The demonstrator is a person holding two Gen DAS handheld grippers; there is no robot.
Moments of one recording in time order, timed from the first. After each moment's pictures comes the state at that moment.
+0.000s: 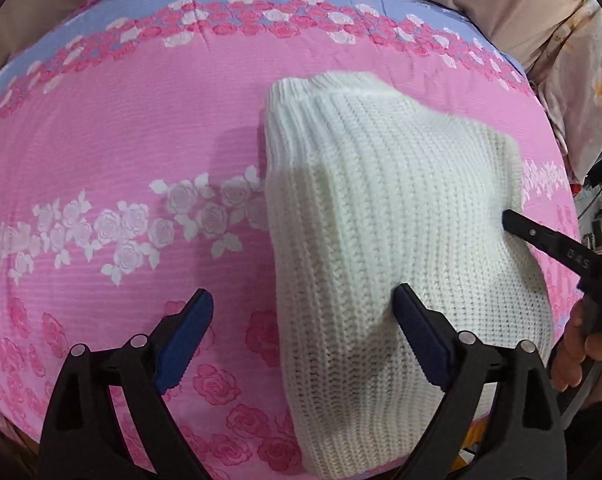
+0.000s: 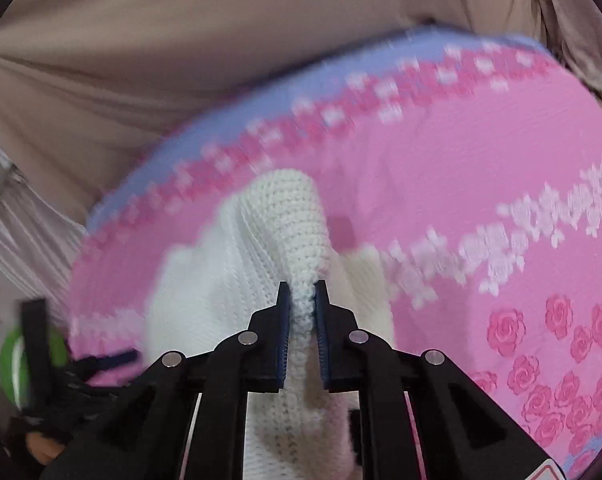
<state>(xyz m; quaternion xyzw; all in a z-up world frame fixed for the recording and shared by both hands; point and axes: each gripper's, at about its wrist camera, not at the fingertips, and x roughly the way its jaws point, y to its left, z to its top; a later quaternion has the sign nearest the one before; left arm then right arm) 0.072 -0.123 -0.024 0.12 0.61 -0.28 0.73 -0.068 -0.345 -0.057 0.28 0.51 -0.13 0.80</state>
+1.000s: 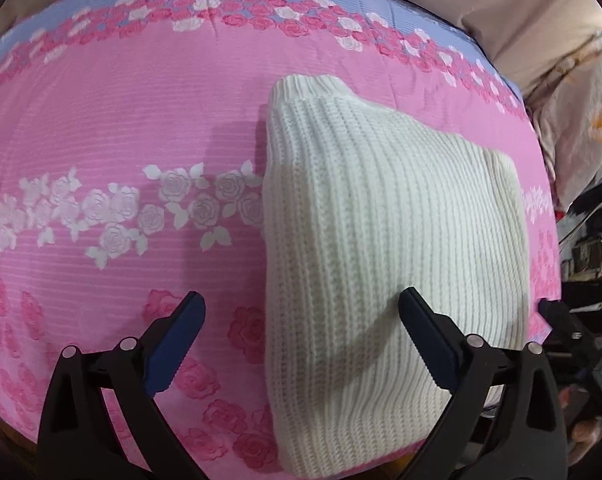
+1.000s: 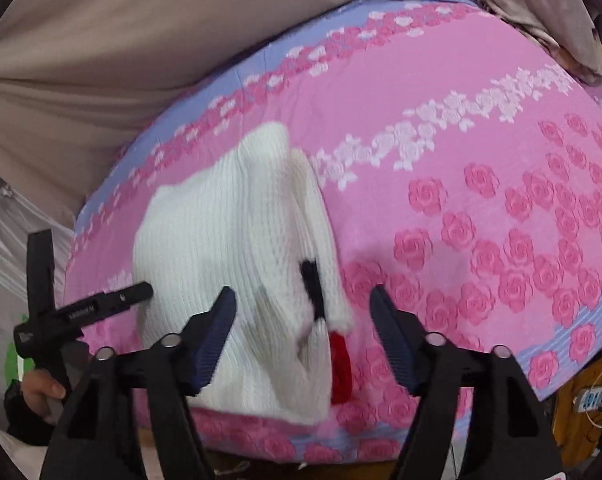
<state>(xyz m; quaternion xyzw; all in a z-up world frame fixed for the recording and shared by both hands) 0.085 -0.120 -0.028 0.05 0.63 -0.29 0.72 -0.162 -0.328 -0.011 0.33 0.44 -0.14 0.82</state>
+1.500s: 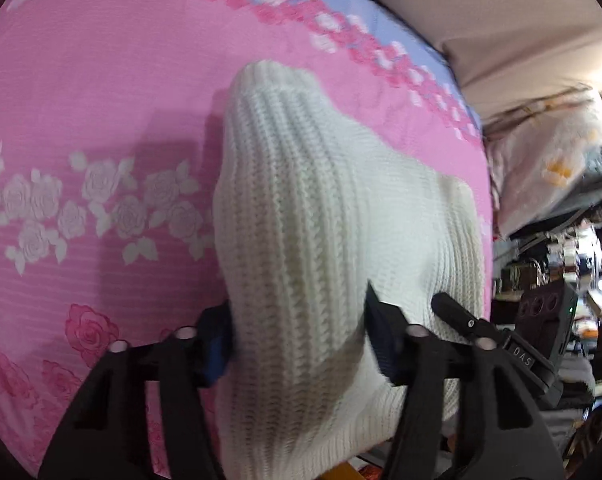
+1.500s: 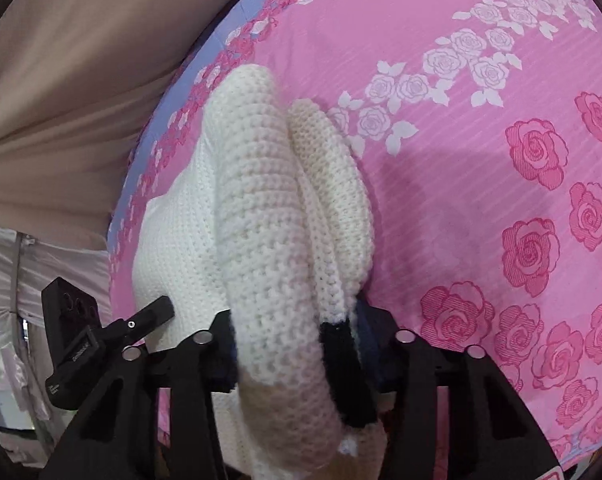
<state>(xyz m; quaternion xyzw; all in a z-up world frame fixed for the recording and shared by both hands) 0.099 -0.135 -0.028 -0.07 0.66 -0.36 0.66 -0.110 -0.341 -0.078 0.46 0.47 -0.08 0.75</state>
